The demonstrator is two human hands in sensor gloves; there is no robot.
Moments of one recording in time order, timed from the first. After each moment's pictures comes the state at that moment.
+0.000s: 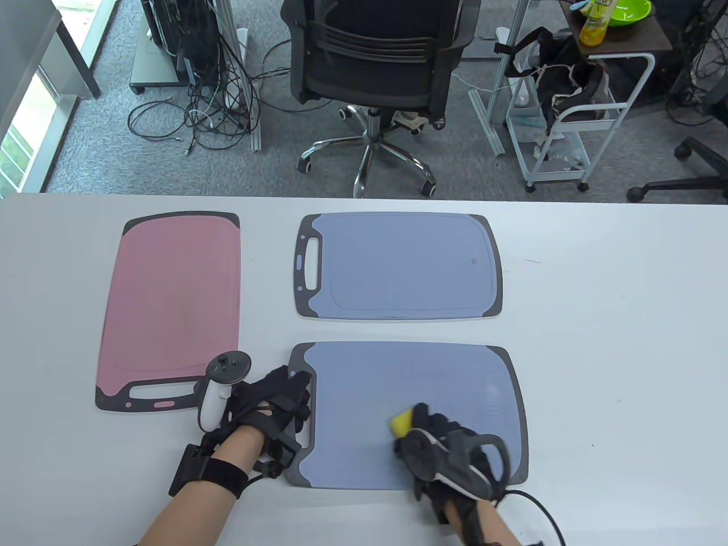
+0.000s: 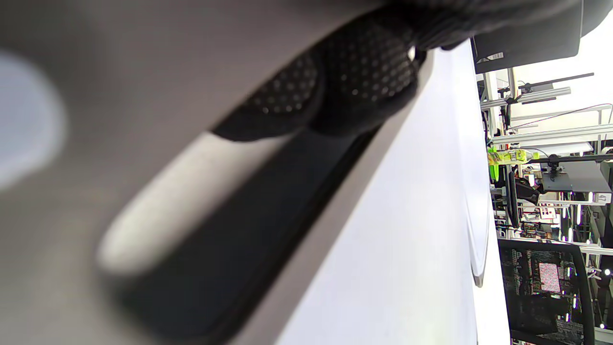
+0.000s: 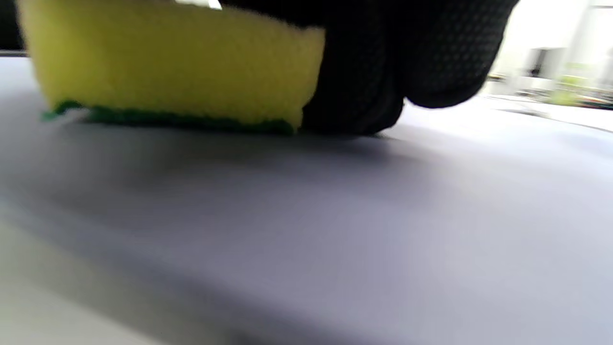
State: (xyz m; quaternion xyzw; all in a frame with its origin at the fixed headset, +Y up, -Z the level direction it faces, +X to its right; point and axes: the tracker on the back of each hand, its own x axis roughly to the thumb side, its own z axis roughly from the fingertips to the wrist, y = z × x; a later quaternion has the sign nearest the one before) left_hand -0.214 -0.830 -0.239 -0.31 0.11 0.54 0.78; right_hand 0.045 -0.765 -0.153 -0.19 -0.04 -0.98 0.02
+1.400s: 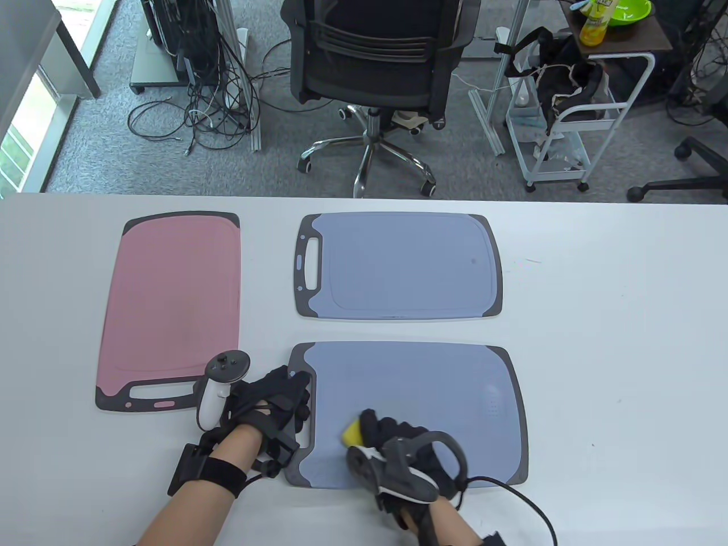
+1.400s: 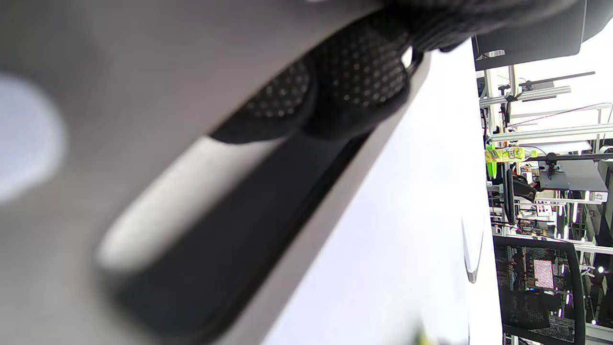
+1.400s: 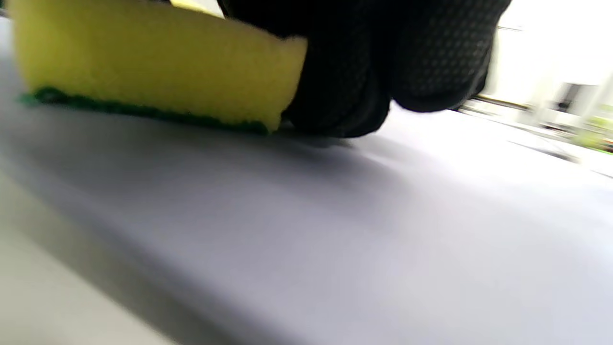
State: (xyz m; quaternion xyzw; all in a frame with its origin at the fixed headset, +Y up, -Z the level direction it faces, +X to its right) left_hand -0.214 -0.830 -0.239 -0.31 0.11 0.54 0.77; right_hand 0.084 -0.767 -0.147 -0.13 -0.04 -0.99 0.07
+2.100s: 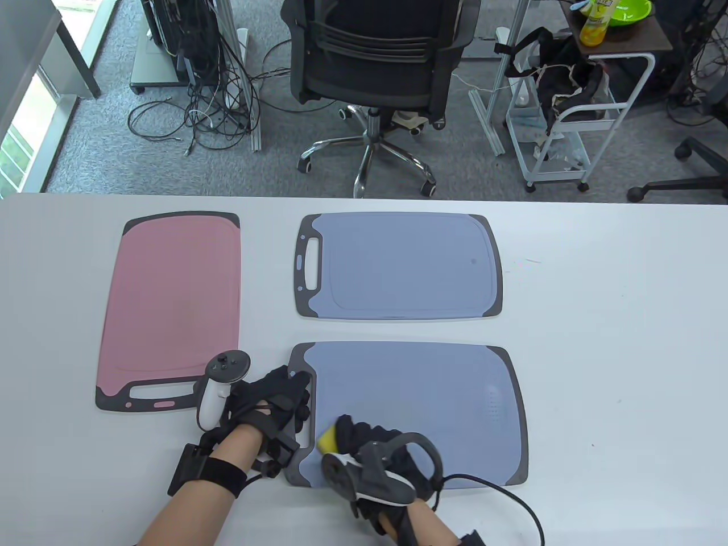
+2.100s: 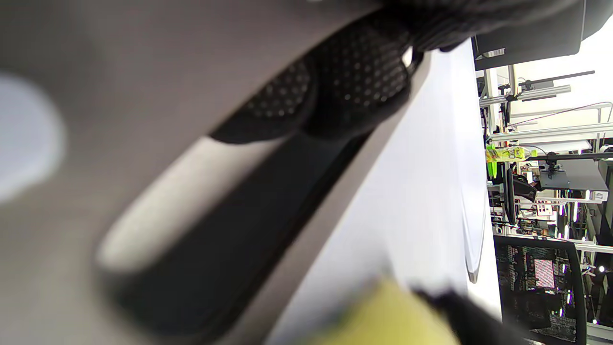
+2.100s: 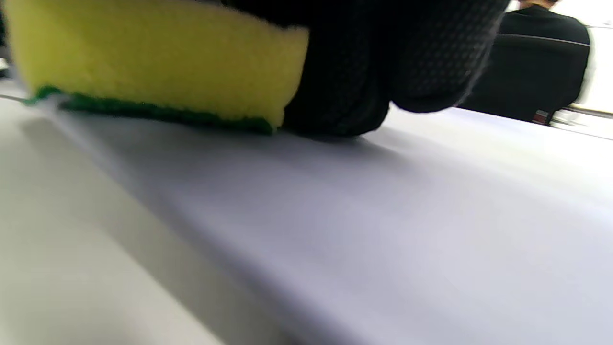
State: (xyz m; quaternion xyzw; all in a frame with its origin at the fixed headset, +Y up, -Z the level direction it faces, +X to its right) left_hand -0.214 -0.830 -0.240 -0.31 0.11 0.54 0.77; right_hand -0.028 -0.761 -0.137 -0.28 -0.03 -0.96 0.05
